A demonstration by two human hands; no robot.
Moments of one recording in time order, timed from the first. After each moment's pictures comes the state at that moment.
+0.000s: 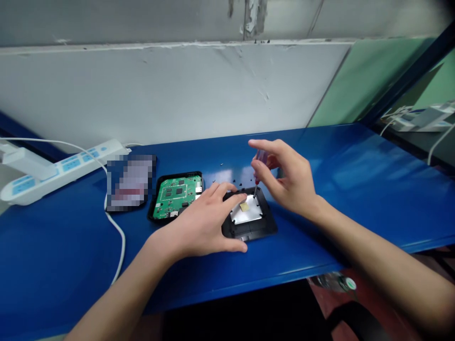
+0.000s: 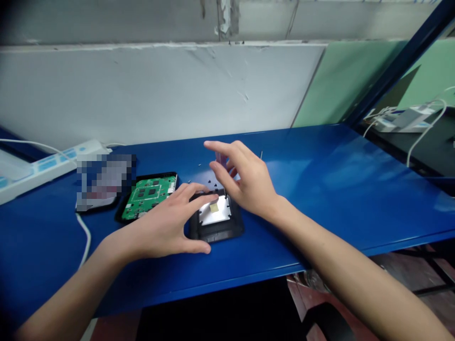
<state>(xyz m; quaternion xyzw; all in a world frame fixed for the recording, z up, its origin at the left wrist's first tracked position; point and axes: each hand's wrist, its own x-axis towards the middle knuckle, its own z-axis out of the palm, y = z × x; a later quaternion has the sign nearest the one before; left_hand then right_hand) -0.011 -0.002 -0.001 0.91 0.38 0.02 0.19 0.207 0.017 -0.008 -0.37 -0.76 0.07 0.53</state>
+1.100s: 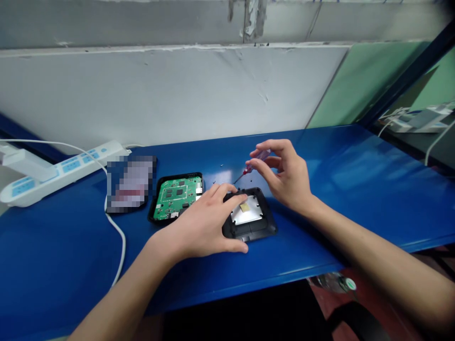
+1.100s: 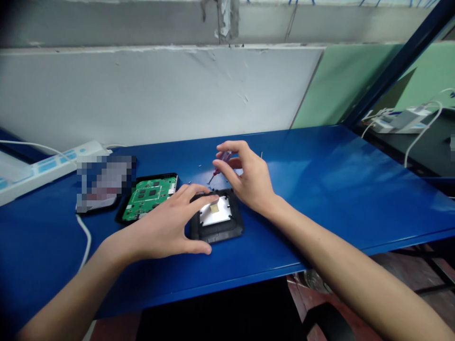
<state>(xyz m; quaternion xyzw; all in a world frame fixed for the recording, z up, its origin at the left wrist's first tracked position) -0.010 -0.002 0.002 0.90 0.38 0.02 0.20 0.205 0.025 -0.019 -0.40 -0.70 0.14 0.57</state>
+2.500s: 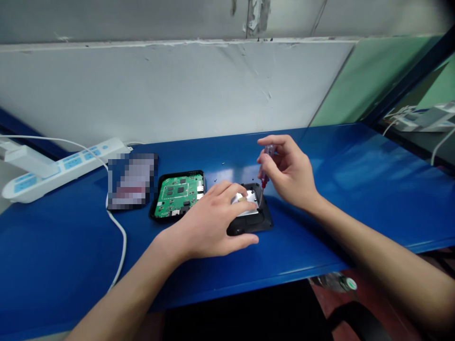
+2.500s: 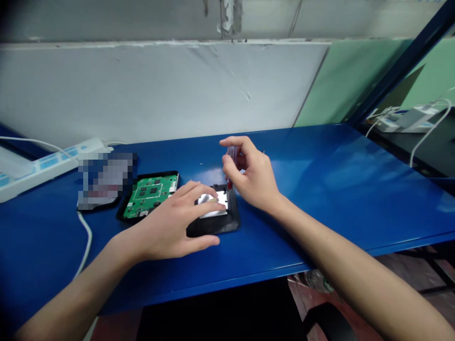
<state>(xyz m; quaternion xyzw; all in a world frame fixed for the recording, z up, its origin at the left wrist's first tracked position) -0.004 -0.006 0.002 0.94 0.29 0.11 0.16 0.207 0.024 -0.016 -0.41 -0.68 0.24 0.56</state>
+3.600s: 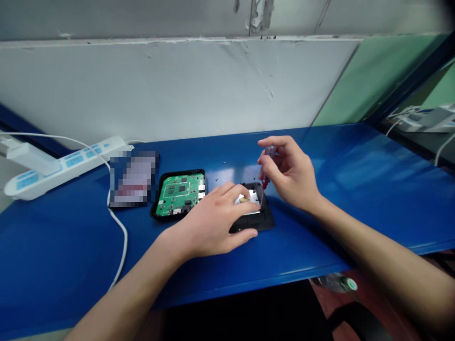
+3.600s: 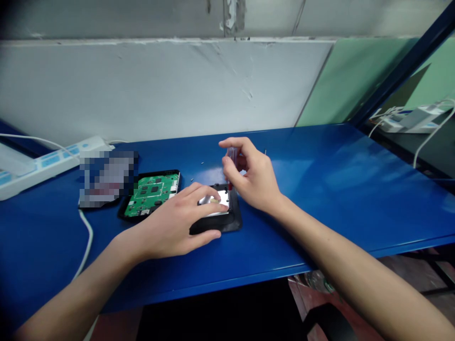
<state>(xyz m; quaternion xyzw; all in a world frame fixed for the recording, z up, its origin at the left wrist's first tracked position) -0.003 -0.005 -0.005 0.94 0.28 0.12 0.14 0.207 0.022 -0.016 -0.40 -0.69 0.25 0.56</state>
